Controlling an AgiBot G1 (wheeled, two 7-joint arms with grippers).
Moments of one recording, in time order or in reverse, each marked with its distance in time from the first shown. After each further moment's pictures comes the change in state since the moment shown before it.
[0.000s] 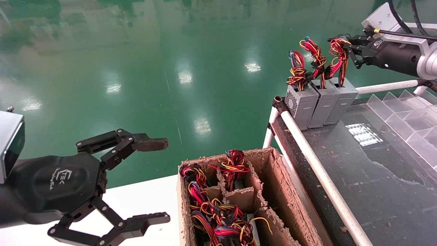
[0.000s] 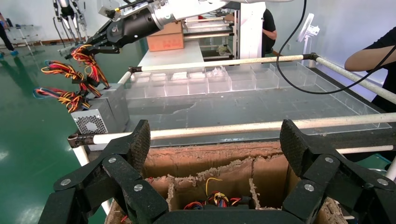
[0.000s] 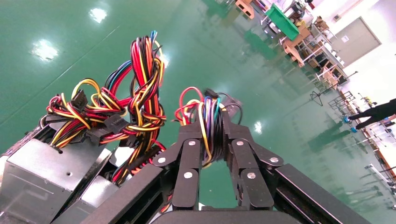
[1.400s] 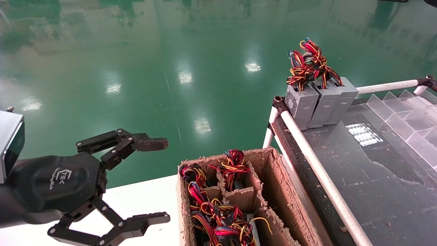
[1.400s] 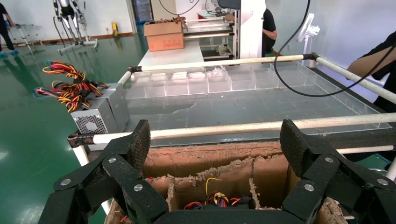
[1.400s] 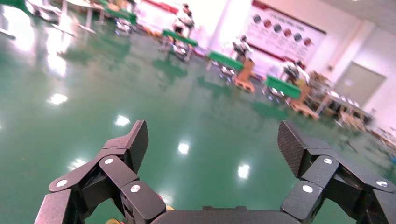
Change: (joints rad) left arm 0.000 0.000 0.001 0.001 -0.001 0.000 0.001; right arm -0.021 0.151 0.101 0.214 0.227 -0.257 0.218
